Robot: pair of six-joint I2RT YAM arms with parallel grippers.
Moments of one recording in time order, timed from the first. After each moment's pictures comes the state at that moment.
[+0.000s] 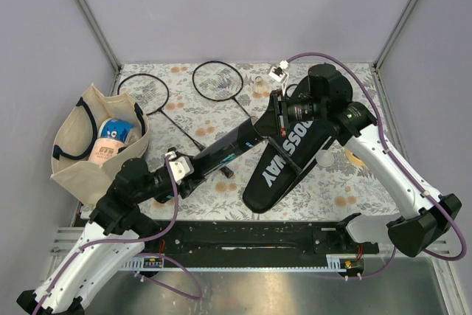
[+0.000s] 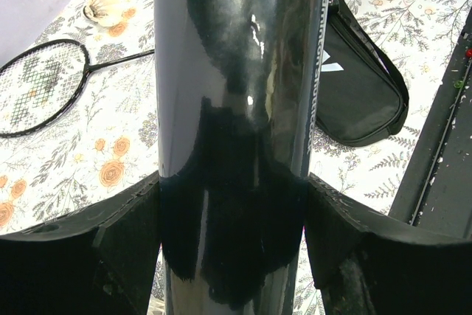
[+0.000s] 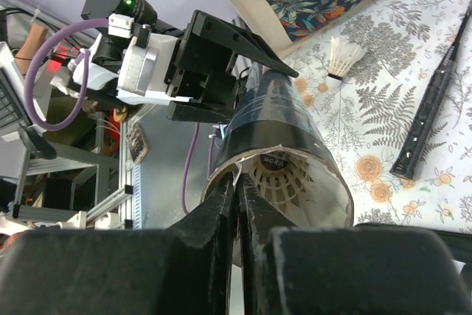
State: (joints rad) left arm -0.56 0.38 0.53 -0.43 0.42 0.35; right arm 0.55 1.29 1.41 -0.50 -0.94 0.38
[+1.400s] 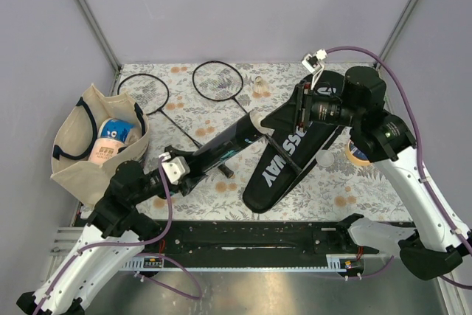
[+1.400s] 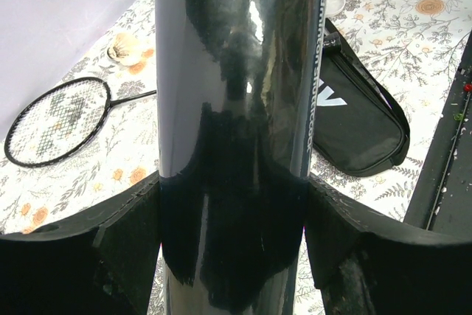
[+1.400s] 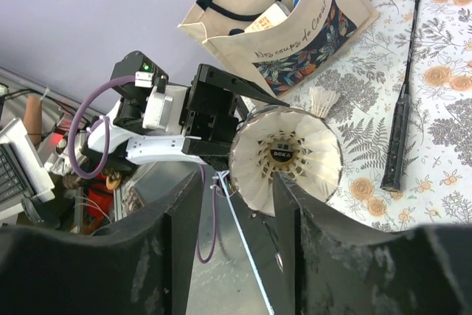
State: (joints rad) left arm -0.57 0.35 0.53 -0.34 0.42 0.33; right arm 0.53 1.12 1.49 -0.54 -0.74 0.54
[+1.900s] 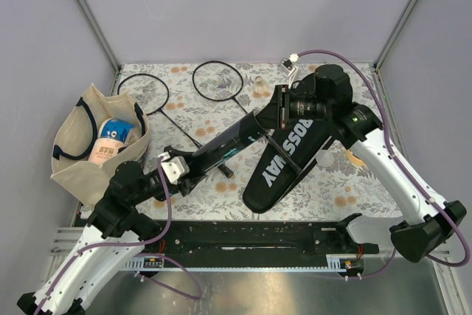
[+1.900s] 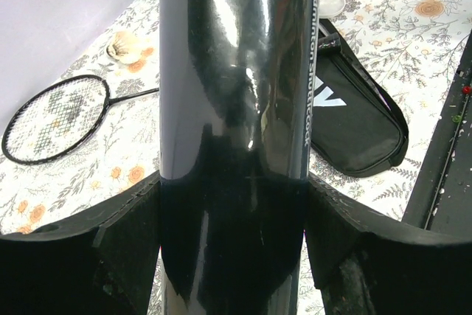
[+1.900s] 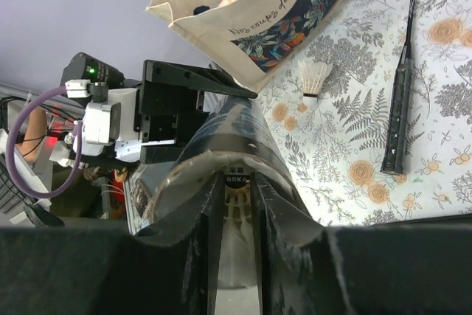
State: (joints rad) left arm -0.57 0.34 0.53 -0.34 0.42 0.32; right arm 0.54 1.24 1.39 -0.46 -0.75 0.57
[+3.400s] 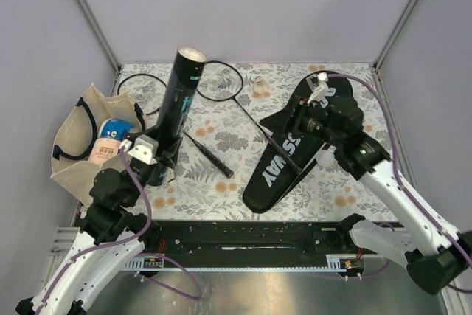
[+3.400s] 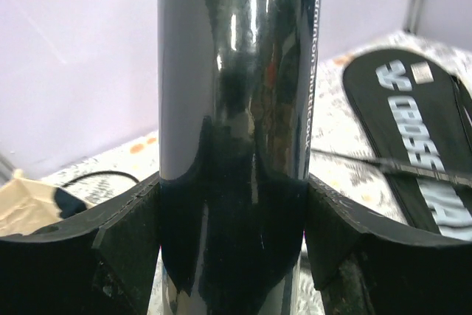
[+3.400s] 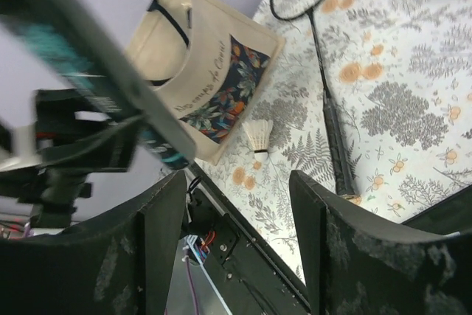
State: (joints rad) left arm -0.57 0.31 0.57 -0.16 -0.07 0.22; right arm 0.54 0.94 1.05 -0.24 -0.38 0.72
